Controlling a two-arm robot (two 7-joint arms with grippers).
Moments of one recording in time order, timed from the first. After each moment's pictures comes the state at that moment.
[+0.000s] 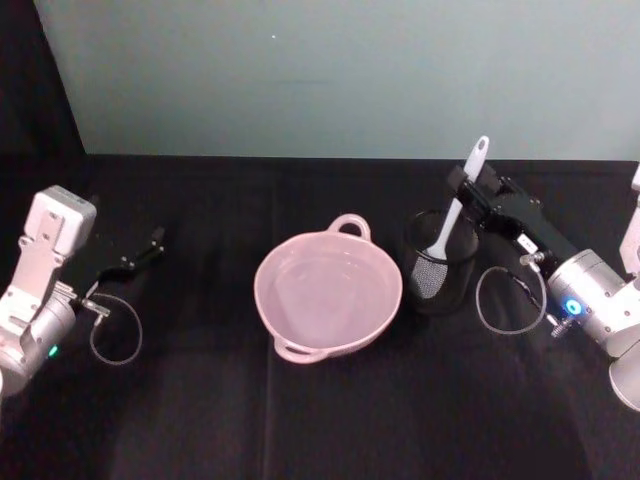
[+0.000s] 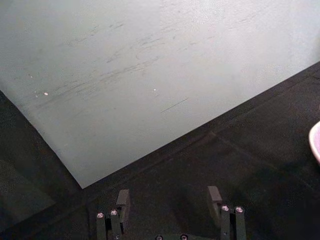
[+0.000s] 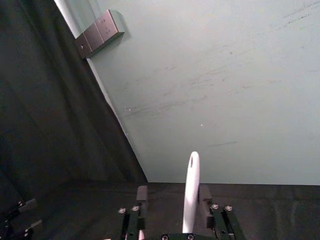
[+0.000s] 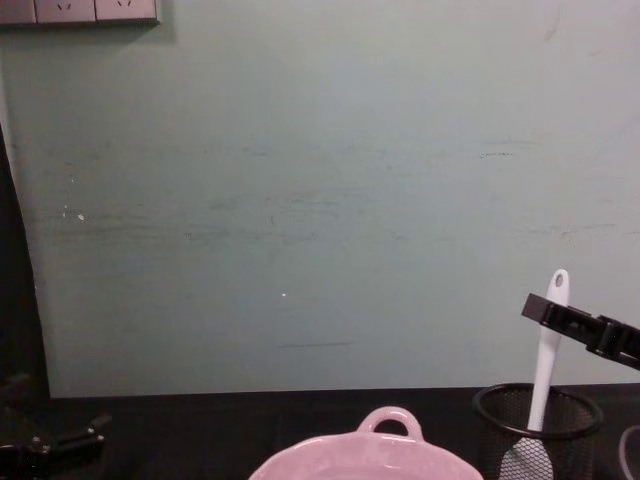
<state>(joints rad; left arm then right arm) -0.20 0.60 0.45 -1.41 -0.25 -0.12 0.03 0.30 0.35 -0.25 -1.24 0.74 -0.09 0.51</state>
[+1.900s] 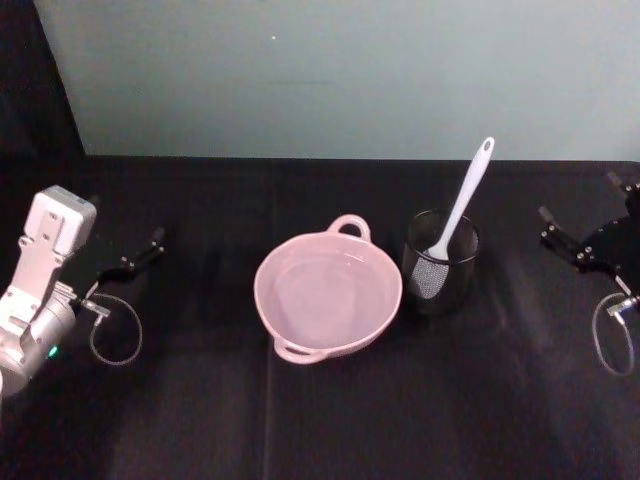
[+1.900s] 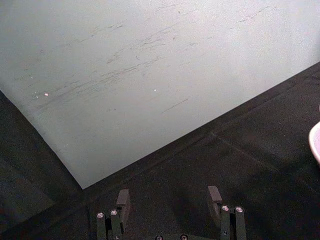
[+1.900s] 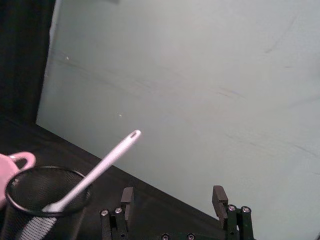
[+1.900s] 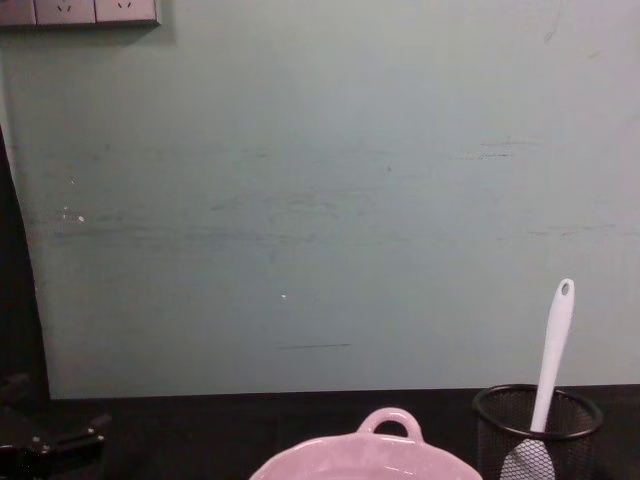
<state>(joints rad) -0.20 0.60 0.45 -1.41 -0.25 -0.12 0.03 0.07 0.53 -0.15 -1.43 0.14 -0.36 0.18</state>
